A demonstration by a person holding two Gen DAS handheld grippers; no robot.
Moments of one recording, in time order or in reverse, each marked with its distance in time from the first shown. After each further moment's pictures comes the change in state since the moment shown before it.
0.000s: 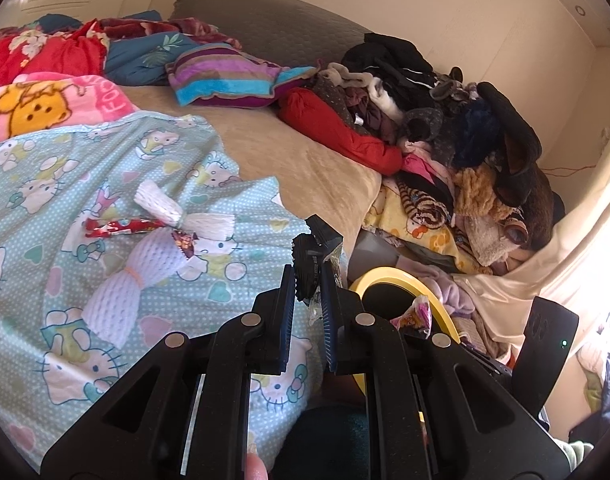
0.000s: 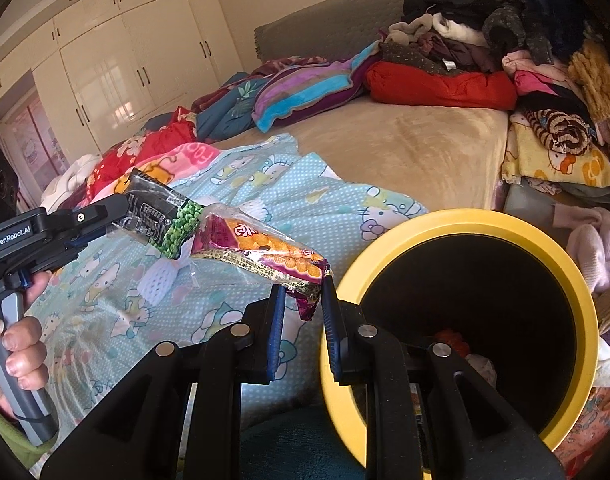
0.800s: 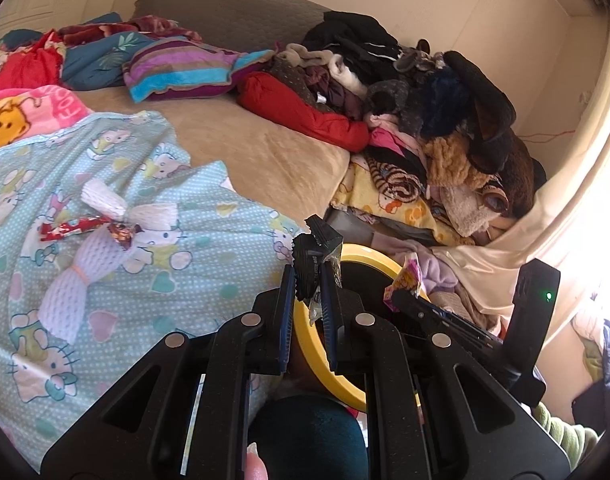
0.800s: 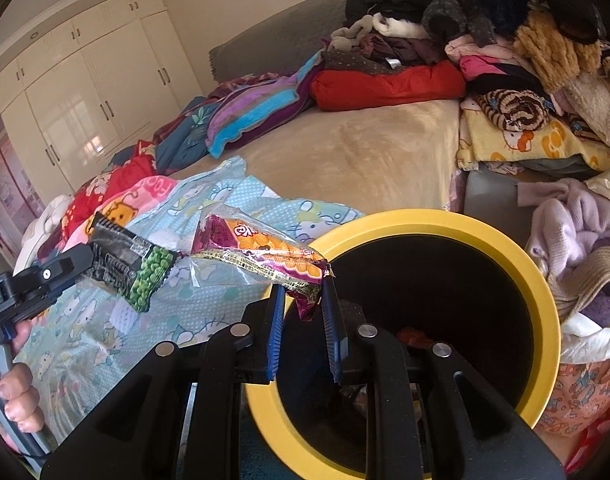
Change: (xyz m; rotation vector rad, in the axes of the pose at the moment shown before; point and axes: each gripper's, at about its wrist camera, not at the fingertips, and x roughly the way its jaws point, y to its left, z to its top) left arm 0.020 -0.048 -0.014 0.094 0.060 -0.071; right arm -0.022 -0.062 0.002 0.141 -0.051 -0.087
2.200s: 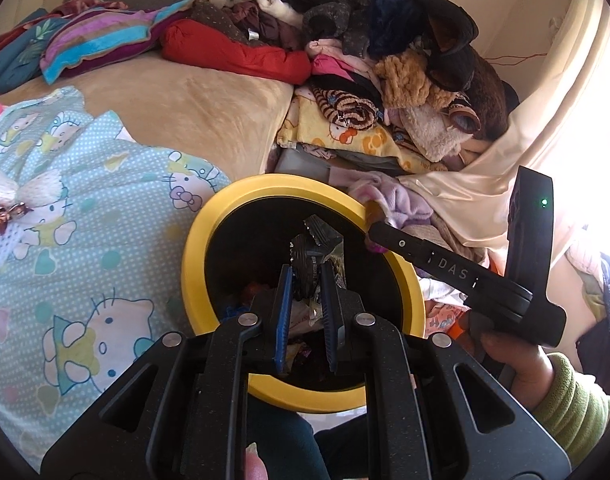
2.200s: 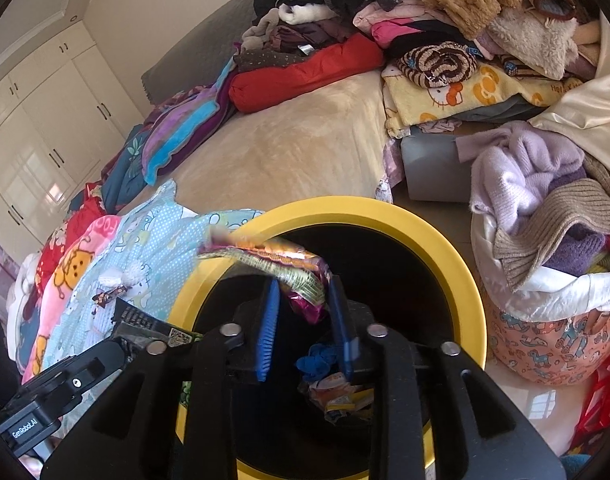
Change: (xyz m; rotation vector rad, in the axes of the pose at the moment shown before) left arm 0.089 -0.074 -0.040 0.152 0.198 -0.107; right arm -0.008 -0.090 -0.002 0.227 0.019 -0.111
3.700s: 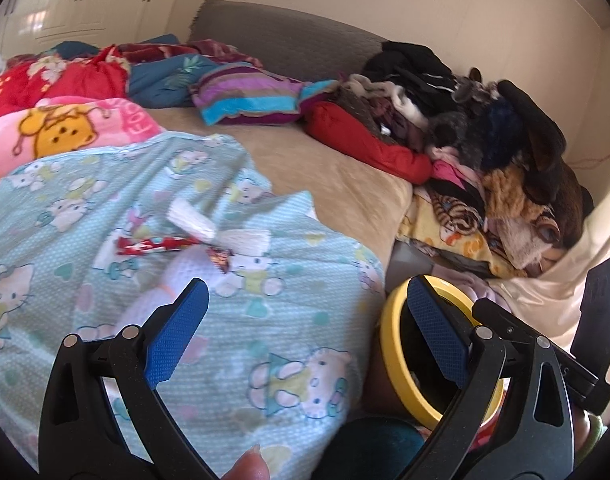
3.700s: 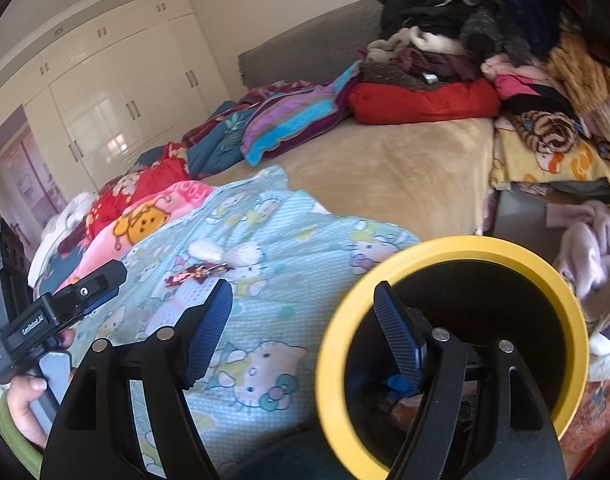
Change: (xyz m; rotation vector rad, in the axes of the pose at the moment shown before) left arm -0.133 0.126 -0.001 -0.226 -0.307 0.323; right arm -0.007 0.150 -0.013 -0.289 -0.032 0.208
